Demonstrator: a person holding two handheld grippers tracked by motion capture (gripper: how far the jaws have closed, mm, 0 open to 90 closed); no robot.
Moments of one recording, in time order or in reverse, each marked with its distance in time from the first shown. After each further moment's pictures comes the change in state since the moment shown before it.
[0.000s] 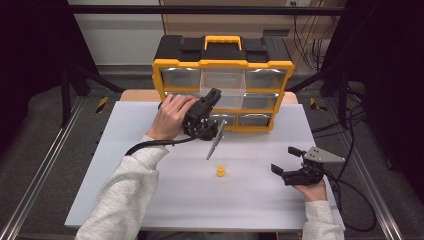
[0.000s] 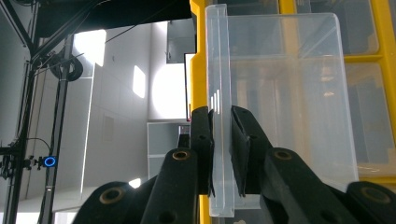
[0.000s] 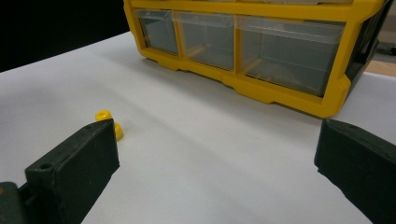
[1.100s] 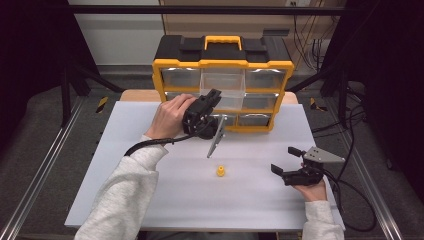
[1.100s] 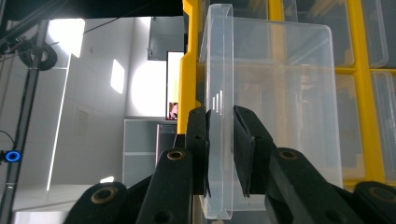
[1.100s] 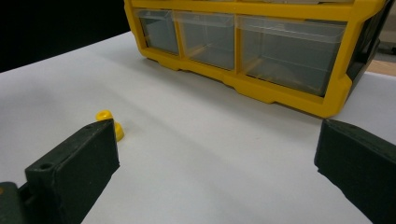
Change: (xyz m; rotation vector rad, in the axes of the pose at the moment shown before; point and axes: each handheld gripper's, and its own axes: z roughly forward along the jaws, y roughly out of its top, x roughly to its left) left arm 0.009 0.001 0.000 -0.002 -0.085 -0.087; right arm 0.000 0.000 0.000 0.000 0.002 0.003
